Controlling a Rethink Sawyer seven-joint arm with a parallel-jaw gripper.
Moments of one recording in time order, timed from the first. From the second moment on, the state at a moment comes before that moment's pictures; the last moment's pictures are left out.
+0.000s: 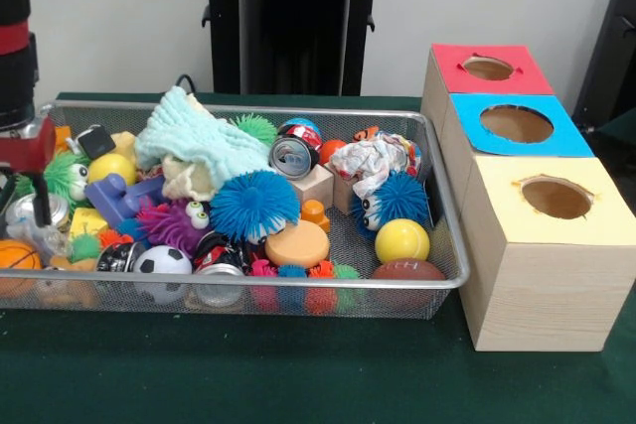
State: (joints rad) arm -0.95 -0.45 0.44 1.39 -0.60 0.61 1.46
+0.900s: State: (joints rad) arm -0.92 -0.40 0.45 1.39 -0.59 0.59 1.46
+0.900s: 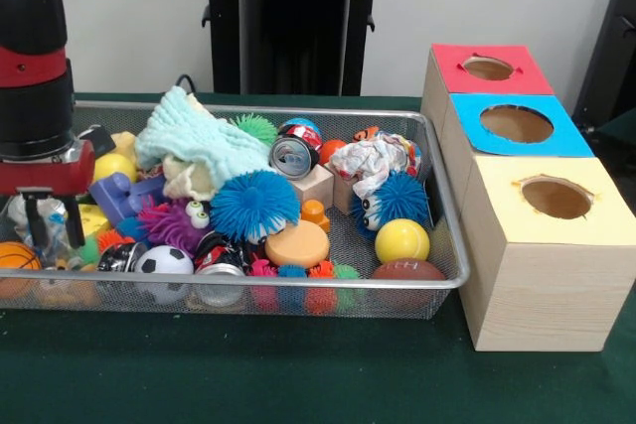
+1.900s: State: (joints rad) arm -0.92 -0.49 0.45 1.48 -0.56 0.59 1.46
